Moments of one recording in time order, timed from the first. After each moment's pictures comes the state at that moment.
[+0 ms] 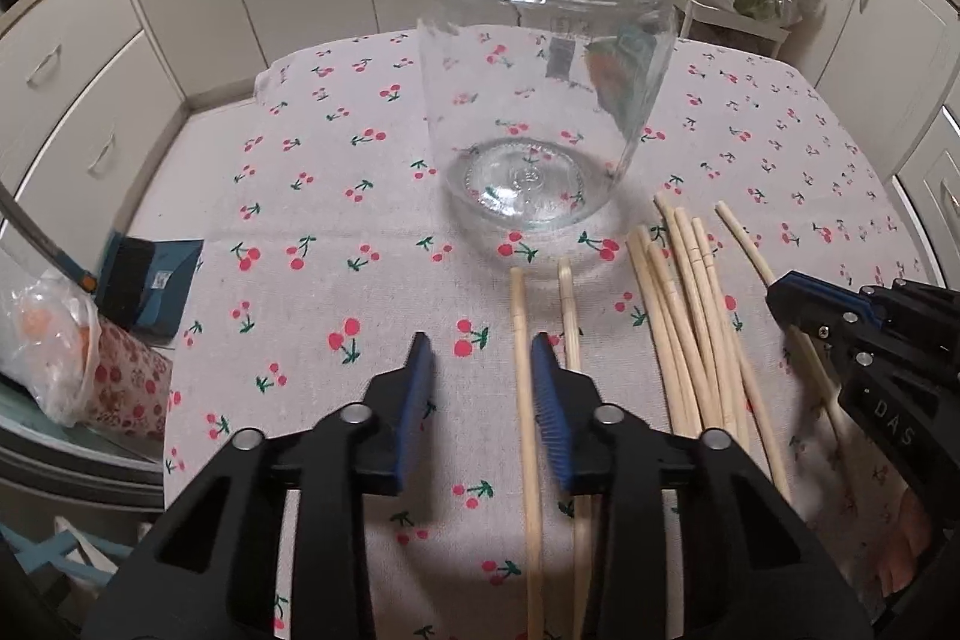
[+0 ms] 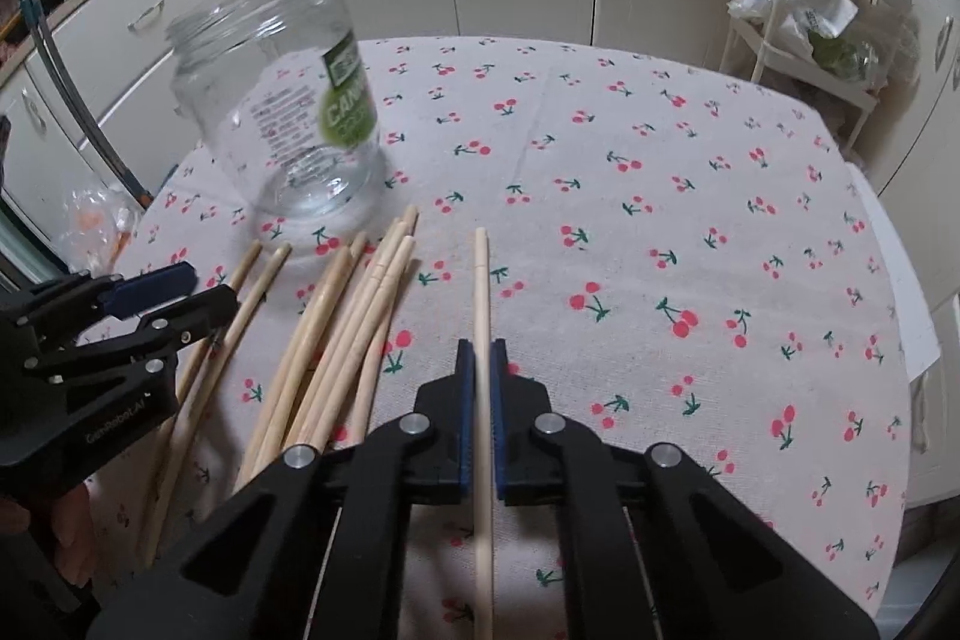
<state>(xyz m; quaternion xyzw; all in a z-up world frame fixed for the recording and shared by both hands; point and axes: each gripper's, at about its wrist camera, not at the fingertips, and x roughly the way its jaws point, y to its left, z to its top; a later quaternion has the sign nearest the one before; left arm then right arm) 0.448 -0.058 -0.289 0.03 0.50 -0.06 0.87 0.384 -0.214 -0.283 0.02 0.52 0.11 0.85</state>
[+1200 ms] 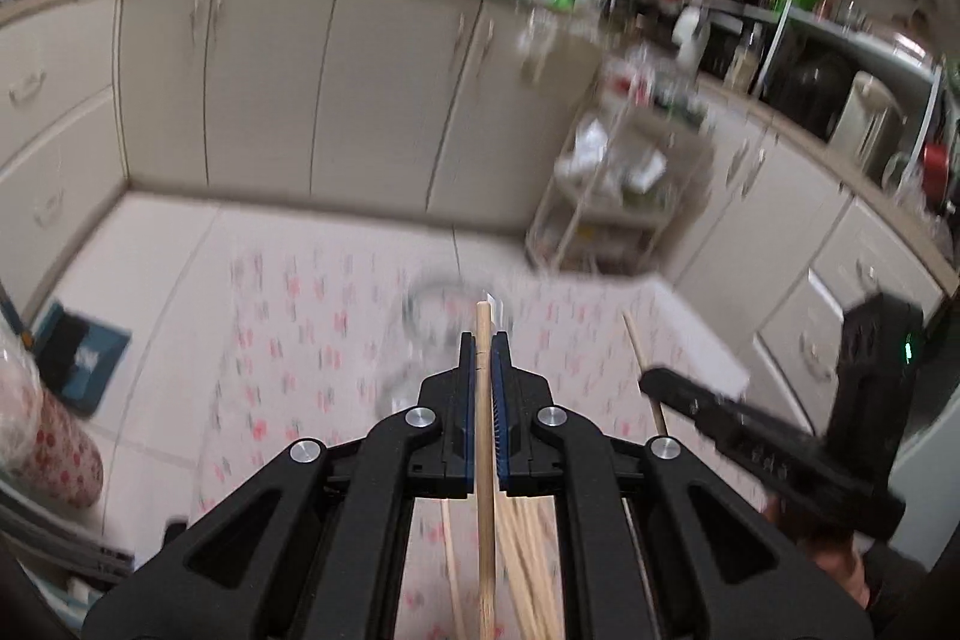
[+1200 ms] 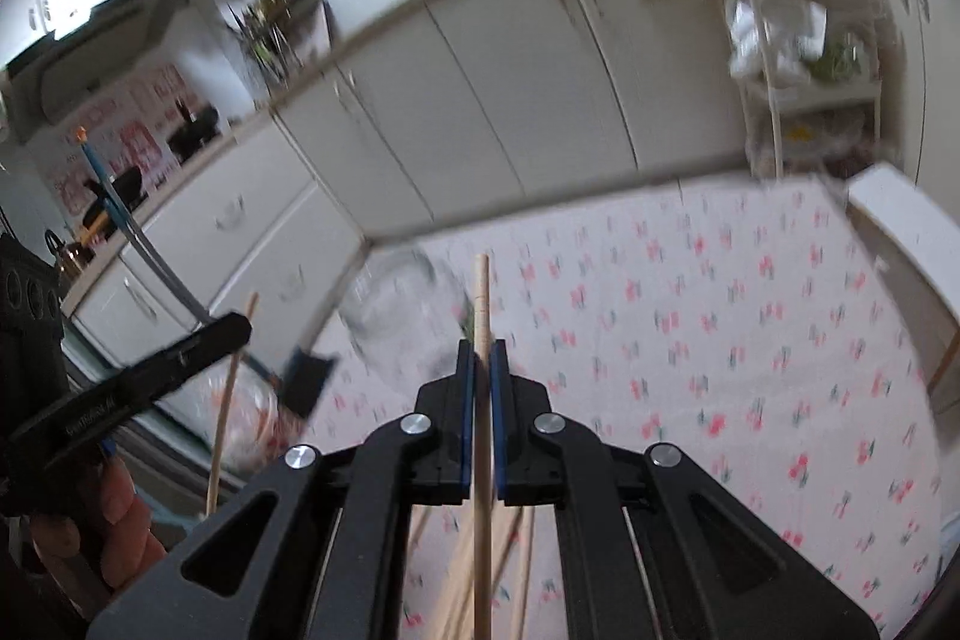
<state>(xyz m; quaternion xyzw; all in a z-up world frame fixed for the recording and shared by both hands) 0.427 -0.020 -0.126 -0.10 0.32 -0.16 0.93 0.369 -0.235 -0.183 0.21 0.33 0.16 0.90</state>
